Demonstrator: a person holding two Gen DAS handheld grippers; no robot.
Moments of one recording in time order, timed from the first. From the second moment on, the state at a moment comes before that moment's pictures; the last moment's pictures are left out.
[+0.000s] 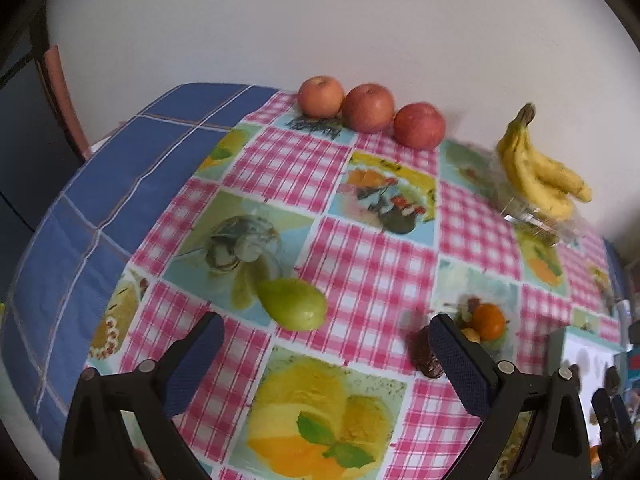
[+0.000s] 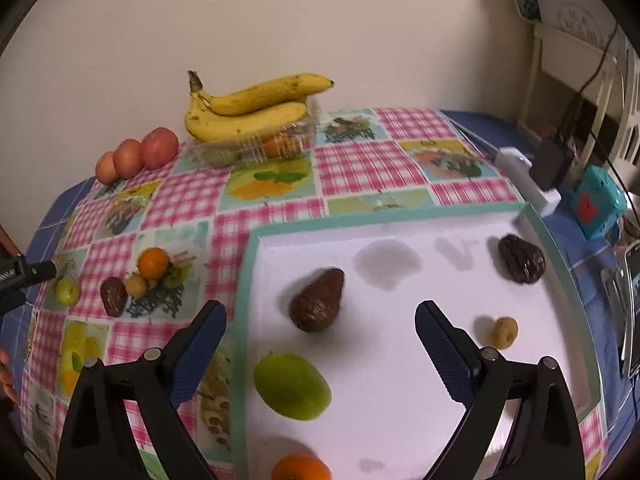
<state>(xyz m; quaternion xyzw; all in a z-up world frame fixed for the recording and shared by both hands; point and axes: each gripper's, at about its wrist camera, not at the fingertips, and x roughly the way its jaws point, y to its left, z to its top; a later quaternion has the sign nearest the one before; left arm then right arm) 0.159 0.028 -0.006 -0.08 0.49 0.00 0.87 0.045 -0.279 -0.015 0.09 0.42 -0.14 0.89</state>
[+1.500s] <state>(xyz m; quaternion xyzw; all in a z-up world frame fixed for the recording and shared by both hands) 0.191 0.068 -0.065 -0.16 0.53 0.00 0.83 0.178 -0.163 -0.061 0.09 0.48 -0.03 0.87</state>
